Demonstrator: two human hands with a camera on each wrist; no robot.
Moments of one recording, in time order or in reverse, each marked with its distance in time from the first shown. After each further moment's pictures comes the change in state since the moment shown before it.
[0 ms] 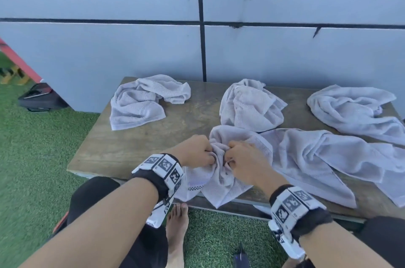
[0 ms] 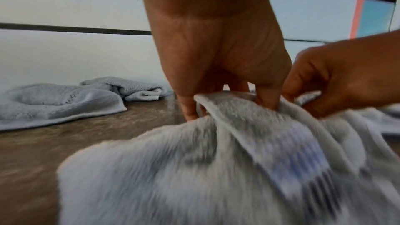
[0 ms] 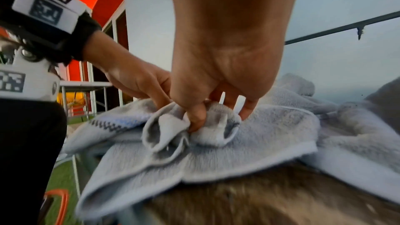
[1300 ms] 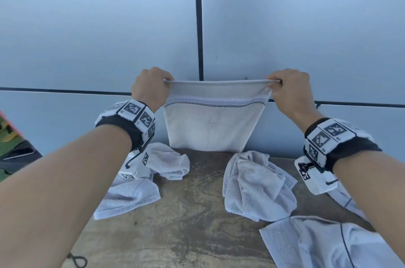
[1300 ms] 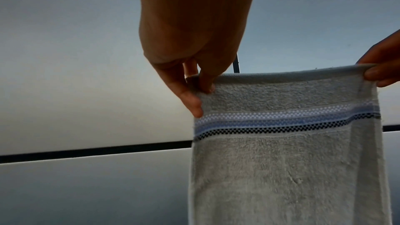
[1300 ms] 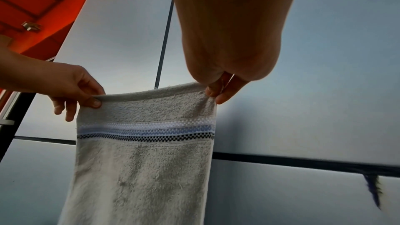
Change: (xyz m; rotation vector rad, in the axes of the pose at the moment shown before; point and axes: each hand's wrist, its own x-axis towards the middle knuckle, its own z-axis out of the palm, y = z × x) left_hand 0.072 -0.041 -0.307 -0.026 1.002 -0.209; right_hand 0.171 0.090 -0.274 0.080 0.933 0.089
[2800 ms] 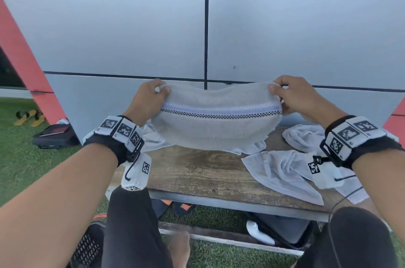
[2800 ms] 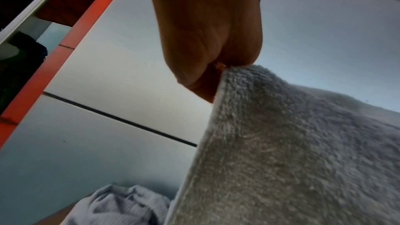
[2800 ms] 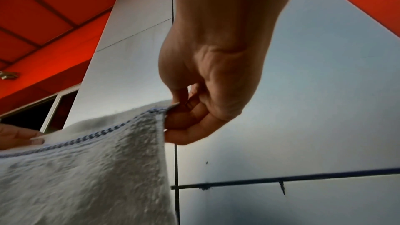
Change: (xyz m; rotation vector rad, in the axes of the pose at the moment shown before) left_hand -0.251 -0.007 -0.138 -0.460 -0.036 0.015; right_hand -0.208 -0.123 -0.200 0.389 -0.328 0.338
